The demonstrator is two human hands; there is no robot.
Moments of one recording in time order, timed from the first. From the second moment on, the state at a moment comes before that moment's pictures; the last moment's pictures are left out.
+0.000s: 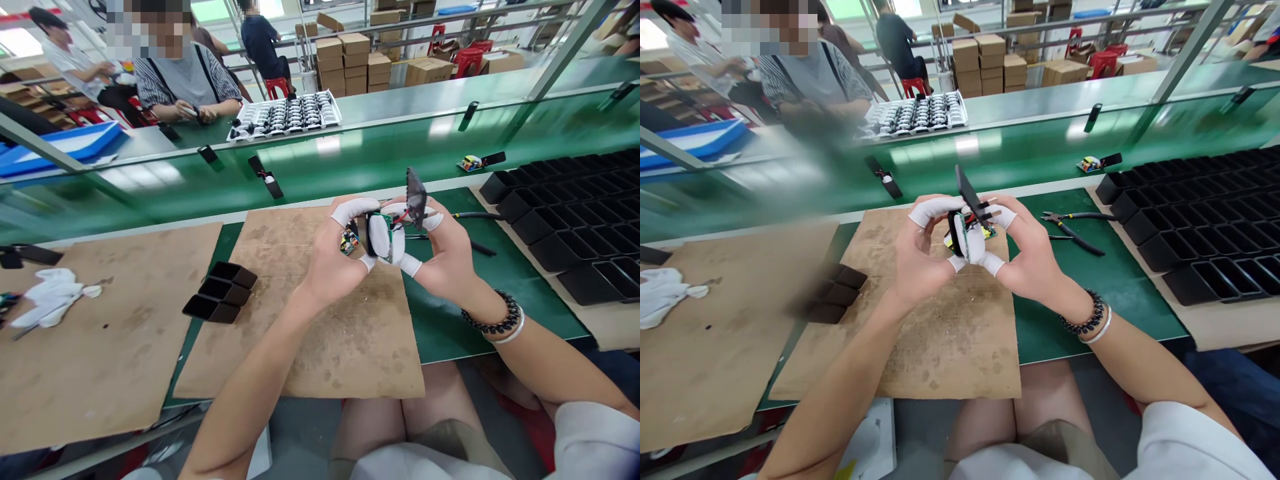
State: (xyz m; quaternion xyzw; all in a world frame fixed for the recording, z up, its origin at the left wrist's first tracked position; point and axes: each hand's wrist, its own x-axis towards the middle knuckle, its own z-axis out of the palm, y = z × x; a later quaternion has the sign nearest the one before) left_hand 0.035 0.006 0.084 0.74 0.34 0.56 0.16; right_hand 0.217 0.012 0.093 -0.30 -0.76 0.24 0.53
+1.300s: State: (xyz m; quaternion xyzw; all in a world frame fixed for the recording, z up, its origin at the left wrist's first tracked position) left_hand 0.040 0.023 0.058 0.56 0.33 0.29 0.70; right_hand 0.267 0.065 0.104 -0.28 -0.74 0.55 0.27
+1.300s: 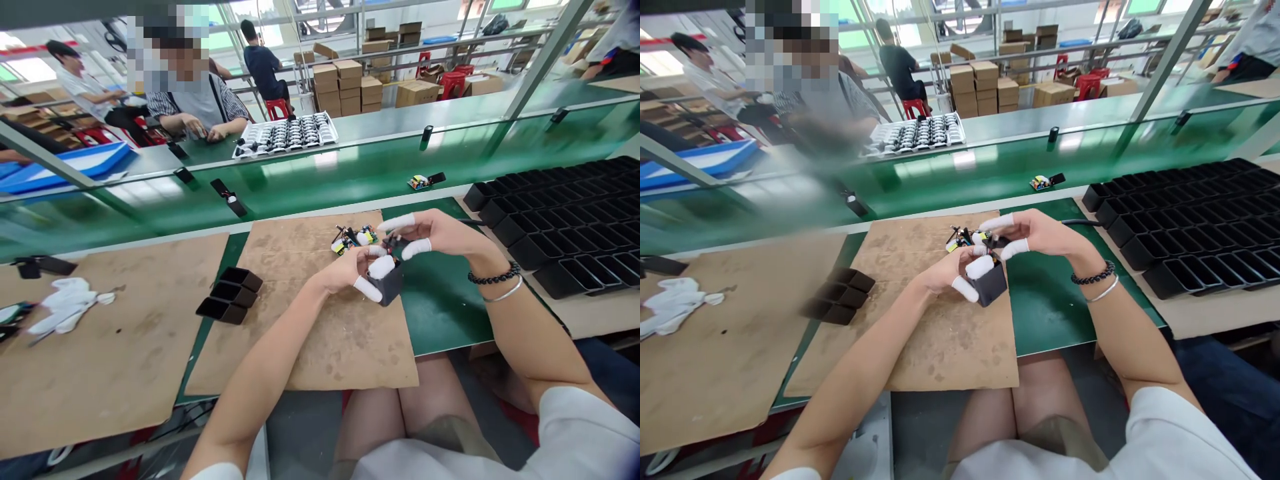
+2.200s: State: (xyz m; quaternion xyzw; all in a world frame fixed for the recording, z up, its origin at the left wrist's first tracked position) left_hand -0.024 0.093 0.079 0.59 0.61 0.44 0.29; right_hand 0.214 0.023 0.041 -0.35 -0.88 0.14 0.29
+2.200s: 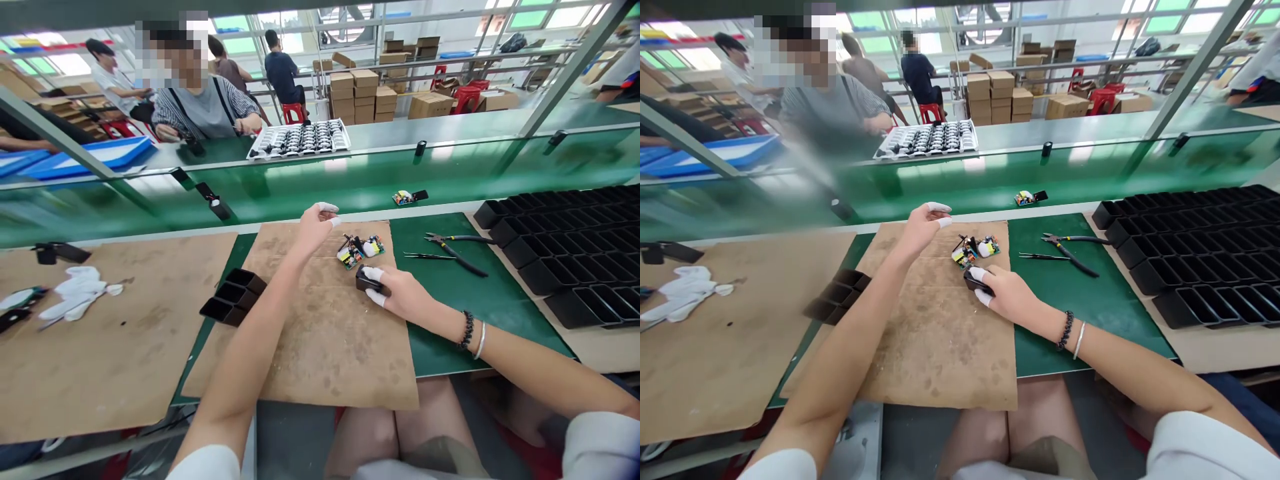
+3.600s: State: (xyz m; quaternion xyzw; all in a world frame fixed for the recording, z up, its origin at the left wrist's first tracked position) left_hand 0.010 -0.018 0.040 0.61 0.53 0.45 0.38; right_hand 0.190 0.024 0.044 -0.40 -0.68 0.41 0.46
